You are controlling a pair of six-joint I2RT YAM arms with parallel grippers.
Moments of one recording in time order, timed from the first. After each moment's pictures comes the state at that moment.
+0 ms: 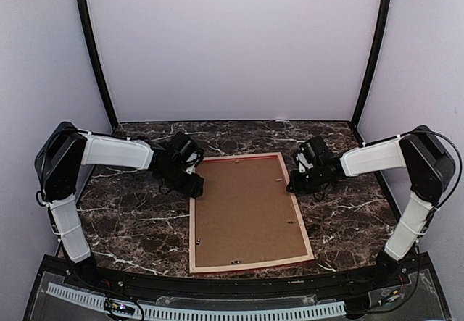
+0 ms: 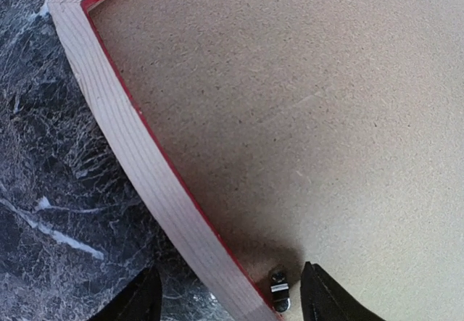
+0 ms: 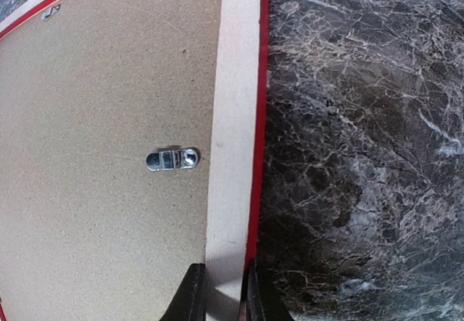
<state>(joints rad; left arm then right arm) -0.66 1.86 1.18 -0.46 -0.03 -0.24 0.55 1.72 0.91 -0.19 -0.11 0.45</state>
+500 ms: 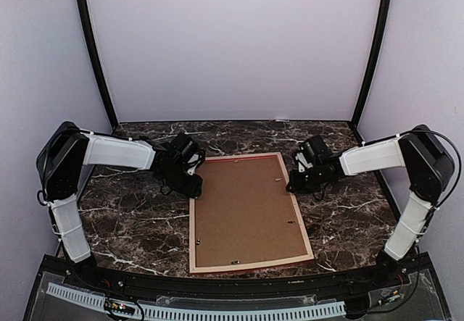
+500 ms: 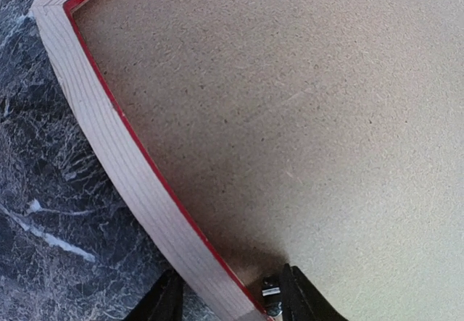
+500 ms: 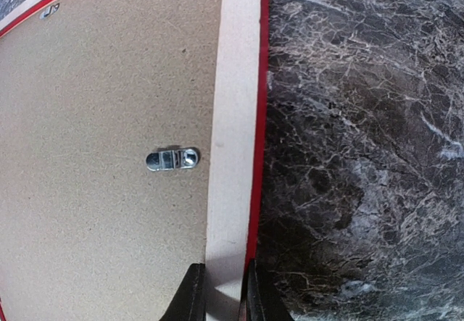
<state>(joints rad) -0.66 1.87 1.19 -0.46 -0.03 -0.22 0.55 1.73 0.92 -0.20 -0.11 0.45</state>
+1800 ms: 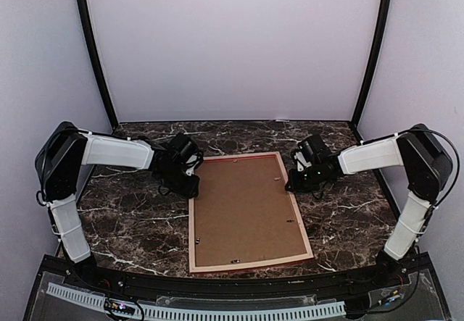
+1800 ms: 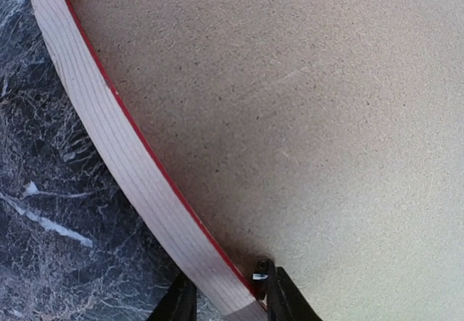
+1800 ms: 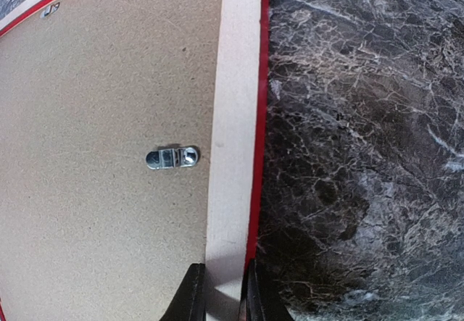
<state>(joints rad) -0.66 1.86 1.18 -0.49 -0.01 -0.23 0.55 1.75 0.94 -0.21 -0.12 0.44</state>
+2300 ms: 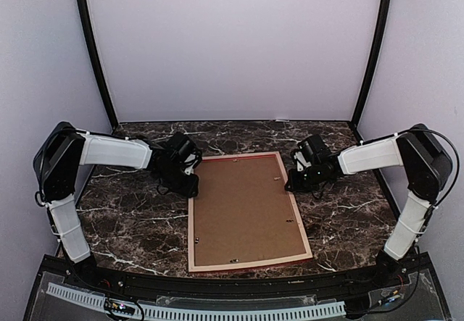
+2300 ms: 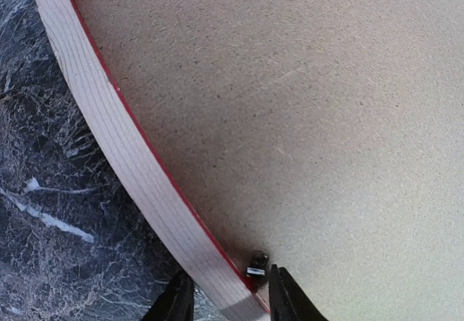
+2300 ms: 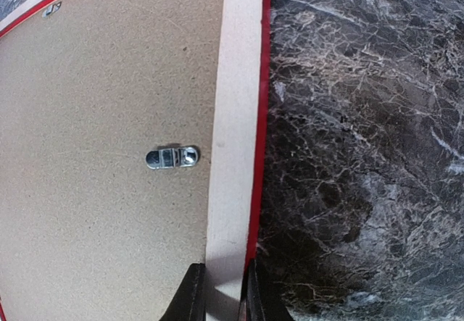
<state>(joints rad) -0.65 1.85 1.17 -0.49 0.01 -0.25 0.55 1.75 0.94 -0.20 -0.12 0.44</state>
